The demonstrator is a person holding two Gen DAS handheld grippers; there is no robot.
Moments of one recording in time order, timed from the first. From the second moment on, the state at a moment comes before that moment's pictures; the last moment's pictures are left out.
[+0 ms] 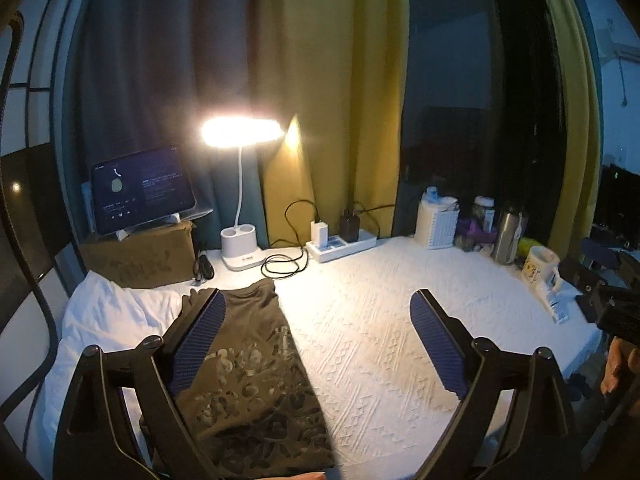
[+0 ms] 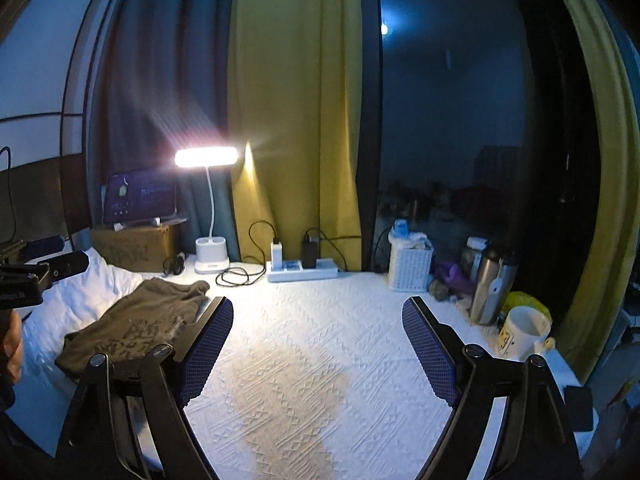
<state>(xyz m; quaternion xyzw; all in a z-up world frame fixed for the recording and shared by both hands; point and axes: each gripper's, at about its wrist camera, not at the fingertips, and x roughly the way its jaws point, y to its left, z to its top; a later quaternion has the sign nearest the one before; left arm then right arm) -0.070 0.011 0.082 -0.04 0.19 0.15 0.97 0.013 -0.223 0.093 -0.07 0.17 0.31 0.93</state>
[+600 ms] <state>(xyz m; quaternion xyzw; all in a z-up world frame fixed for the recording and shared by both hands) -0.094 0.027 0.084 -0.08 0.17 0.18 0.97 -0.005 -0.227 0.110 -0.07 0.15 0.32 0.93</state>
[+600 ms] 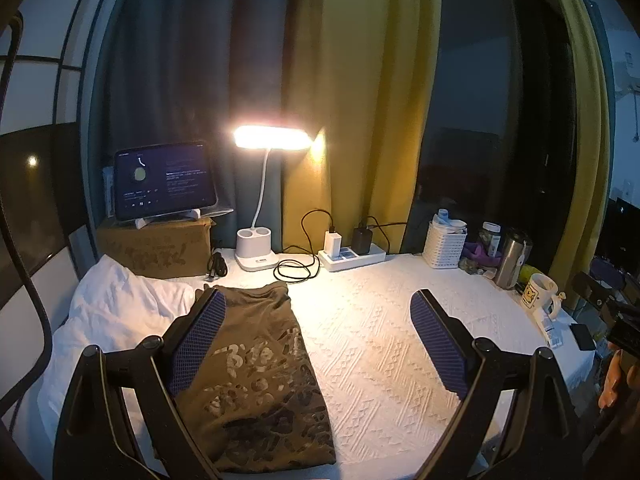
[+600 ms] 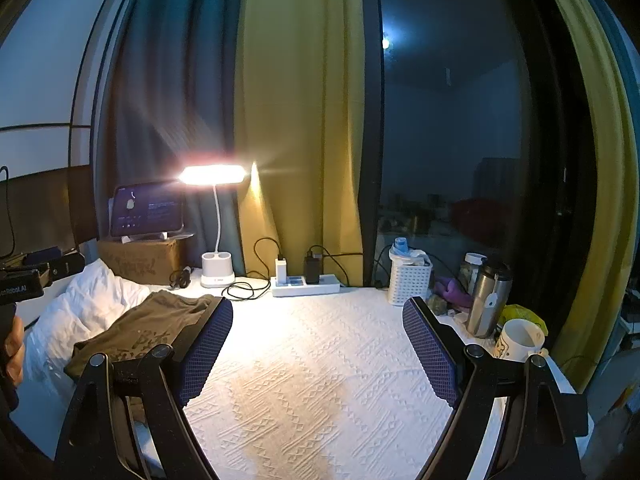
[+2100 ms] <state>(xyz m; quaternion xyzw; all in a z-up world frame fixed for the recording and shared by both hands) -0.089 0.028 0.074 -0.08 0.19 0.18 0.96 -0.004 -0.215 0.097 -0.08 0.17 0.31 0.93</state>
